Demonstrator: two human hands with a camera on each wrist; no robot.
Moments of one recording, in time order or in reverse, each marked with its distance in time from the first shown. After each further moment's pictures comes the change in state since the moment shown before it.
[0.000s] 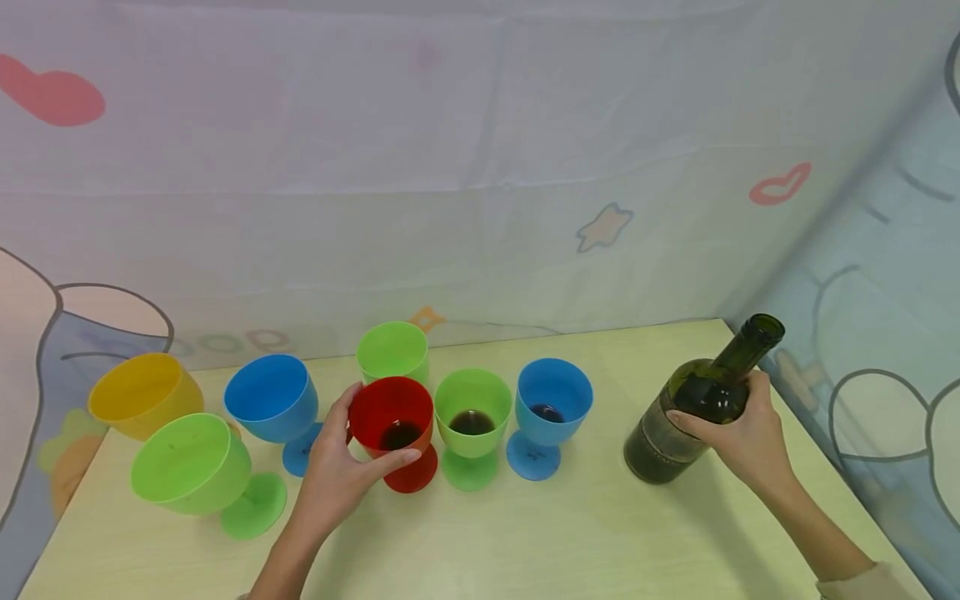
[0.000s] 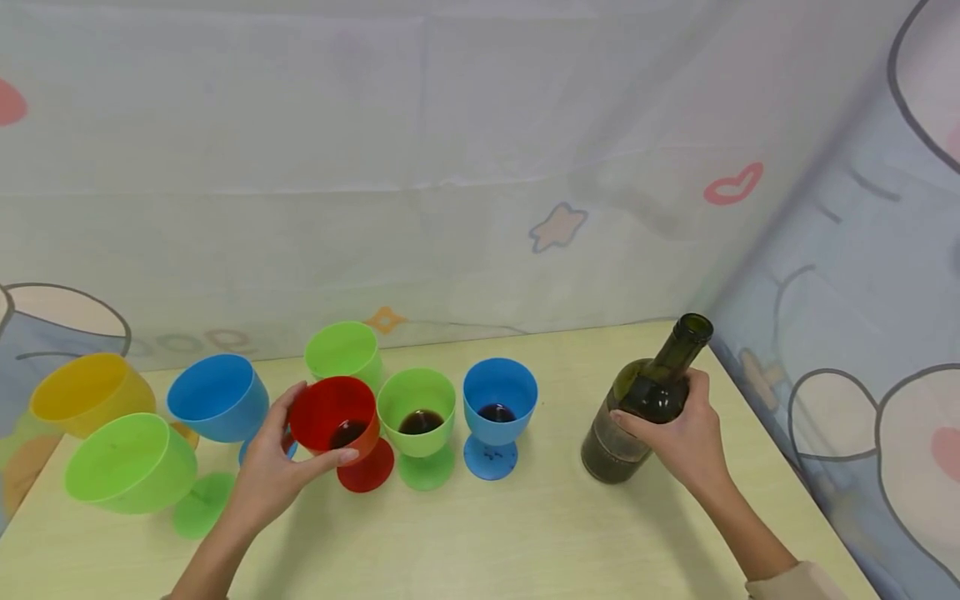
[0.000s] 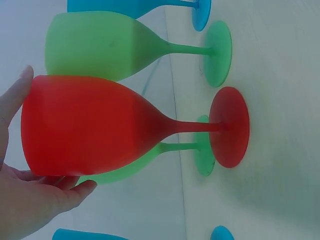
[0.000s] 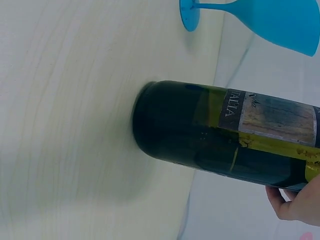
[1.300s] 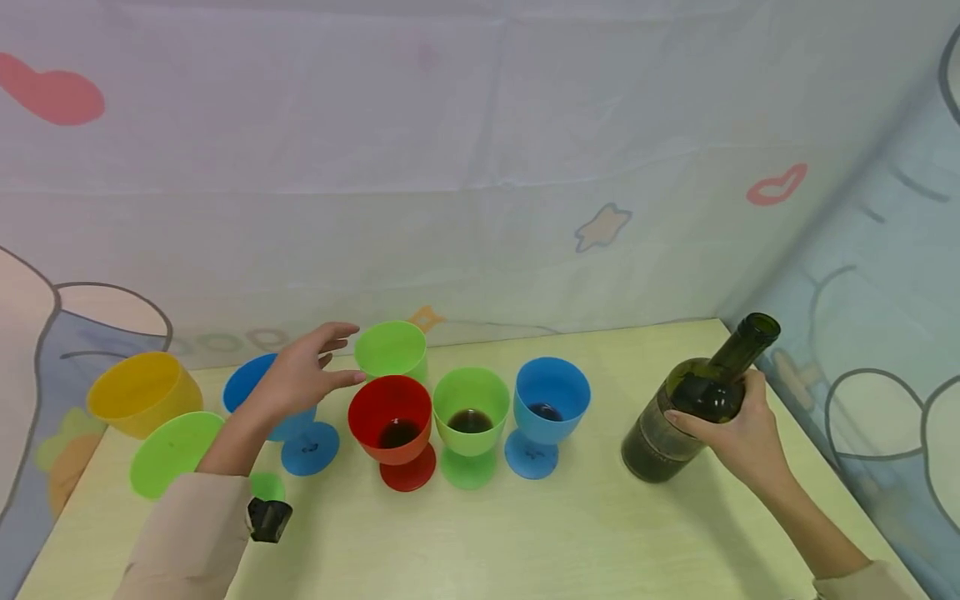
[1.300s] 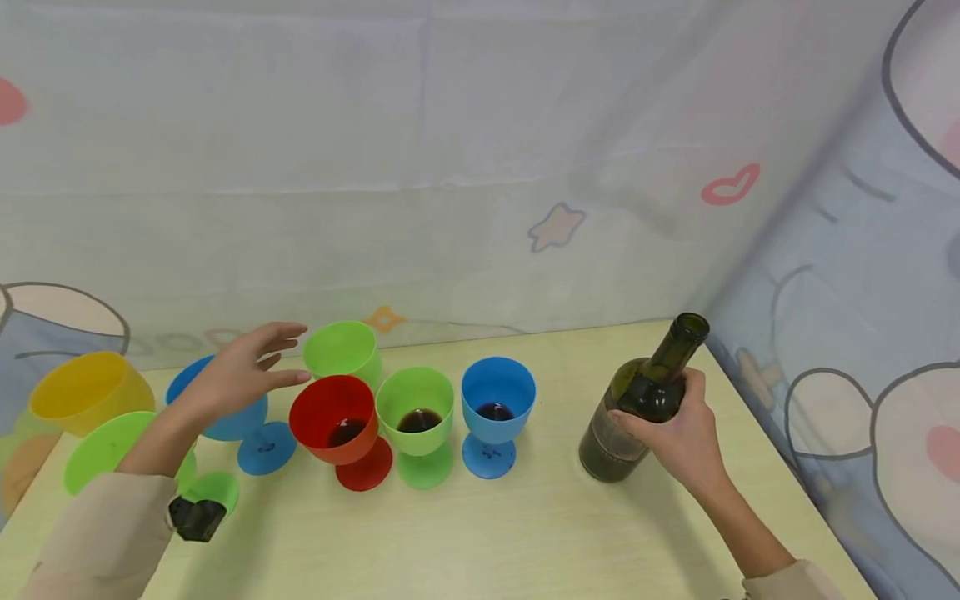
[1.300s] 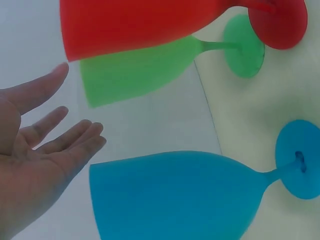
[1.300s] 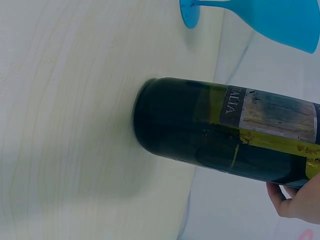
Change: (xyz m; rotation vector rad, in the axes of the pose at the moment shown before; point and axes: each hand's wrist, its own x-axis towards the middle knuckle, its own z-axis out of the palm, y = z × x) left_hand 0.071 0.030 -0.067 0.299 -0.273 0.117; right_hand 0.000 -0.001 -0.001 0.042 -0.039 -0.030
